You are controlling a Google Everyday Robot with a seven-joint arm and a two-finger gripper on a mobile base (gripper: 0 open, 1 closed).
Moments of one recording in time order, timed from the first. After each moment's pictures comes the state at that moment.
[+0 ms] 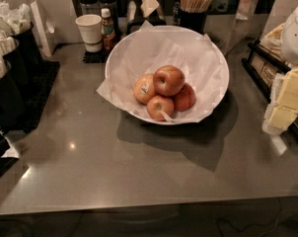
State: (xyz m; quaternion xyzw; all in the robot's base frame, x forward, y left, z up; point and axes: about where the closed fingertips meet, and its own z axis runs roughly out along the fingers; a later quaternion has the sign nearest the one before) arm 0.438 -0.217 0.976 -0.60 0.78 -0.03 0.16
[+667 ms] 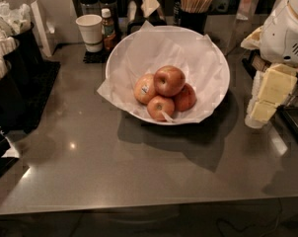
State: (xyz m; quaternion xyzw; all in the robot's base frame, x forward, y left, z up) arm 0.459 -0.199 0.961 -0.62 0.77 0.00 0.16
